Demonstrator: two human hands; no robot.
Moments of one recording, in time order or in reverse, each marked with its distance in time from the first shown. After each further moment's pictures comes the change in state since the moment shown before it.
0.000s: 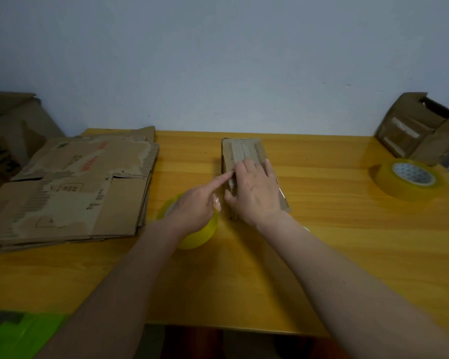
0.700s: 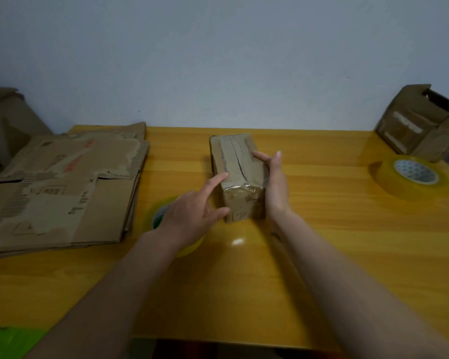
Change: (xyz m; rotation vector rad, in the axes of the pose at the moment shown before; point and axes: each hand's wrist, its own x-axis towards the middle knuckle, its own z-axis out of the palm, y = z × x) left_hand -0.002 0.008 0.011 0.178 0.005 -0.028; right_hand 0.010 0.047 0.018 1.445 0.083 0.554
